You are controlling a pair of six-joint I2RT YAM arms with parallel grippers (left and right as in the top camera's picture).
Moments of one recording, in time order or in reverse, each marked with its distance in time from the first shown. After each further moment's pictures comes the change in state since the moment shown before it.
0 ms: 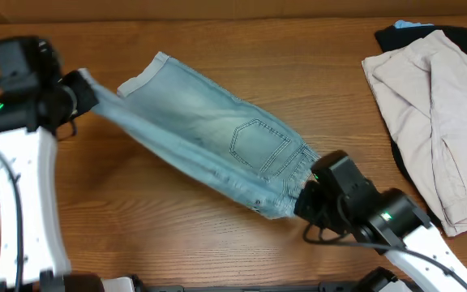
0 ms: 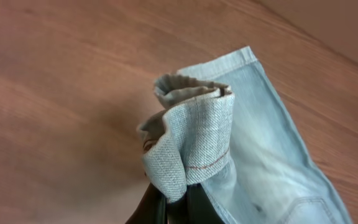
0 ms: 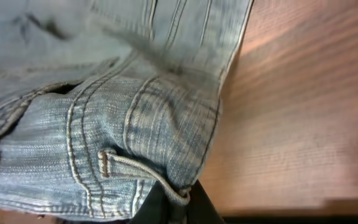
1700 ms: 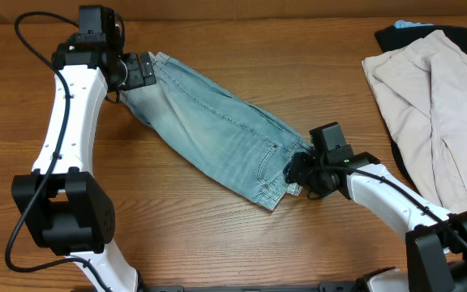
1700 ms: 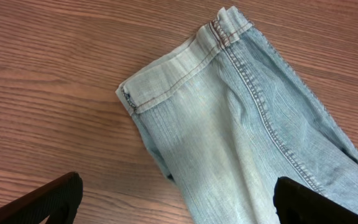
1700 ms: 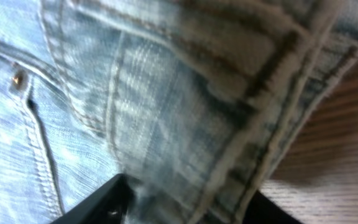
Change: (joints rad) left arm -0.190 0.412 0.212 0.027 -0.082 0.086; right arm -0.280 0.518 -0.167 0.637 -0.119 -0.307
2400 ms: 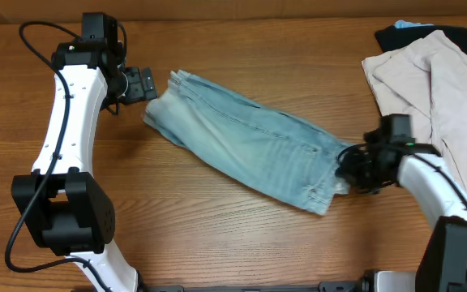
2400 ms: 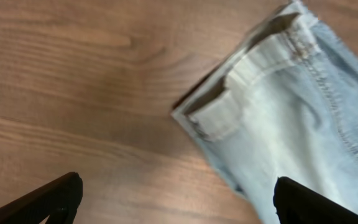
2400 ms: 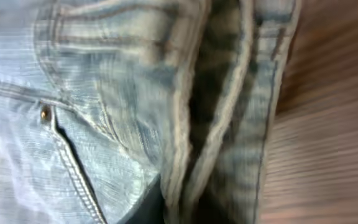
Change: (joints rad) left arm 0.000 0.000 0.000 -0.176 0.008 0.000; right arm -0.452 -0.005 0.097 -0.301 -0.118 -0.335
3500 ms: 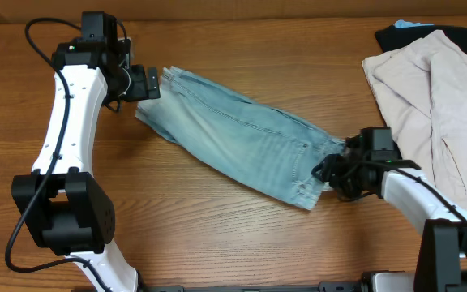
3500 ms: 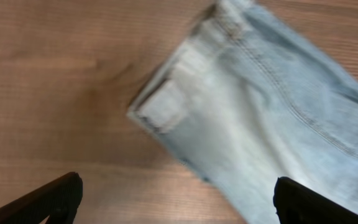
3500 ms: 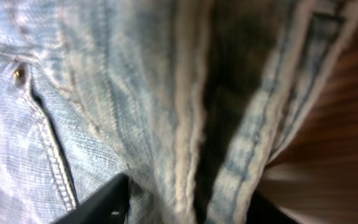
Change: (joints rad) left arm -0.001 0.000 0.000 0.064 0.097 0.133; right arm 0.144 -0.011 -0.180 0.299 -0.060 0.093
